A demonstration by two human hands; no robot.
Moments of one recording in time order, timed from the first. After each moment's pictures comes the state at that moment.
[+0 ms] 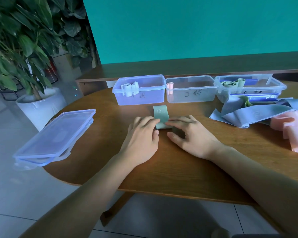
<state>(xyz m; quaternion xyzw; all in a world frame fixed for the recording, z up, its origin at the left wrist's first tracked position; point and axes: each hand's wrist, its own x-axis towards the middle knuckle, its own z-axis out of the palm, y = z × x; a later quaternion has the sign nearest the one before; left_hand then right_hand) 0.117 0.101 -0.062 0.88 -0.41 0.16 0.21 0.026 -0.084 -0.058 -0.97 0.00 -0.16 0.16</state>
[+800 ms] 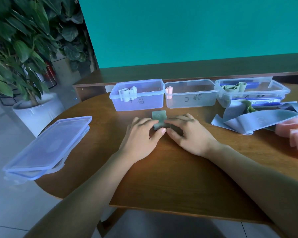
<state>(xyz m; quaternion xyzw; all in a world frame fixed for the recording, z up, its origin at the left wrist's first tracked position) 0.156 0.082 -0.061 0.87 -0.40 0.14 0.24 0.057 -0.099 -0.058 -0.97 0.00 -0.18 0.17</state>
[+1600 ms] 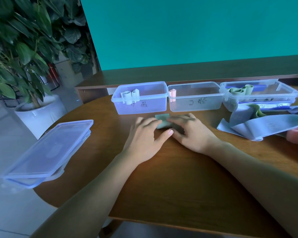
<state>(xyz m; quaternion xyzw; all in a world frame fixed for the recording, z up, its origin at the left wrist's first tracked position) 0.168 0.072 -0.060 0.88 -0.40 0.17 0.21 0.083 -0.110 -0.053 -0.97 0.01 -0.17 0.17</state>
